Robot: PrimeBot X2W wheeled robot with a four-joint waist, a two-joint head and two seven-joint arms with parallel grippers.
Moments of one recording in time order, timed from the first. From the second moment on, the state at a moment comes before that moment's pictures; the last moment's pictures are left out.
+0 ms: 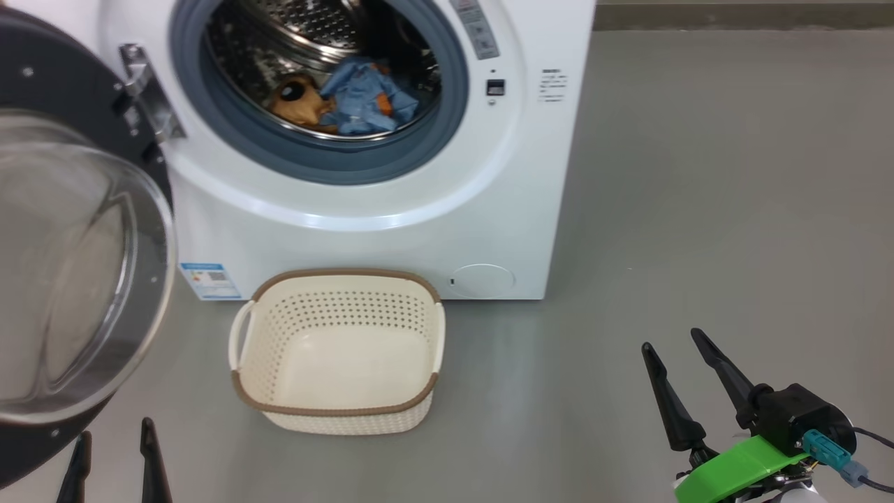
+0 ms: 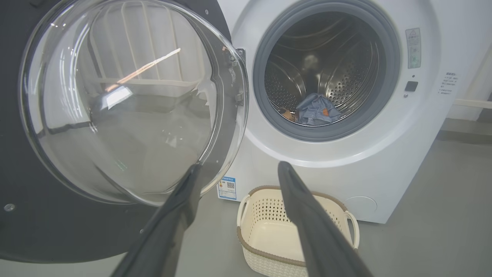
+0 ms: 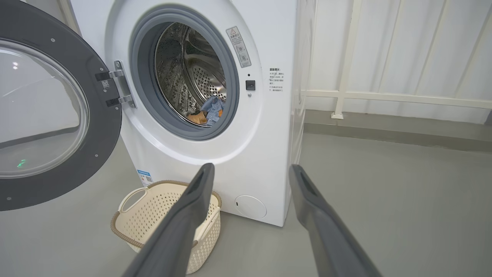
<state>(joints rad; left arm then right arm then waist) 0.15 0.04 0.17 0.04 -0.16 0.00 -0.26 -0.07 -0.17 0.10 0.18 0.22 0.13 -0.26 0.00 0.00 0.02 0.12</state>
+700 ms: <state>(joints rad) 0.17 0.04 0.15 0.04 -0.16 0.01 -0.26 -0.07 -0.15 0.12 0.19 0.22 0.13 -0.26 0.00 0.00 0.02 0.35</state>
